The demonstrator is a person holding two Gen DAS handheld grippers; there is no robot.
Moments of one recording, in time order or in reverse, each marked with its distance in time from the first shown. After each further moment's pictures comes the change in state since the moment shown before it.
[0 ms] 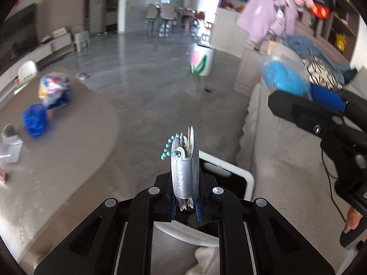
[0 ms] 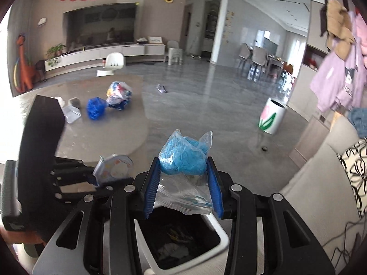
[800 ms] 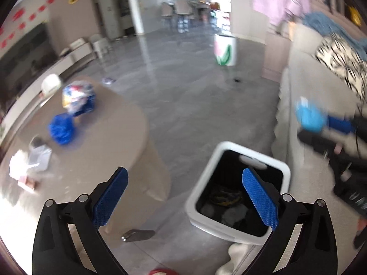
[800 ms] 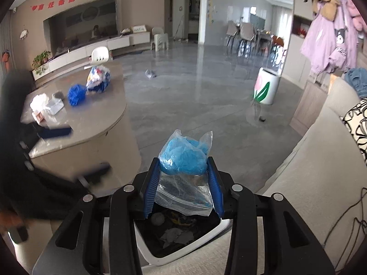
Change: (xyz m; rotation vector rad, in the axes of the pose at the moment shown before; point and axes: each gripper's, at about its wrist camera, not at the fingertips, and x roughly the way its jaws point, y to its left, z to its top) left arm 0.000 0.012 0.003 0.029 0.021 0.262; right arm 0.038 -0.031 -0.049 0.109 0.124 0.016
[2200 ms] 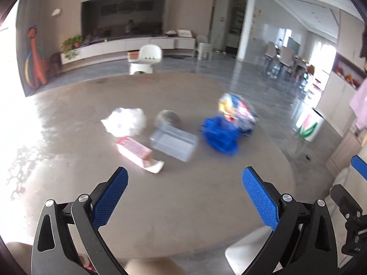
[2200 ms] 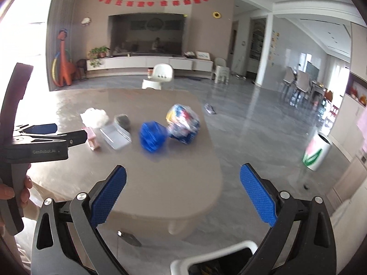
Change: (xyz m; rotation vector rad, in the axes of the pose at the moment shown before) left arm -0.070 0.243 -0.037 -0.569 -0.138 0.324; right arm 0.015 0.173 0.107 -0.295 -0.221 0.277
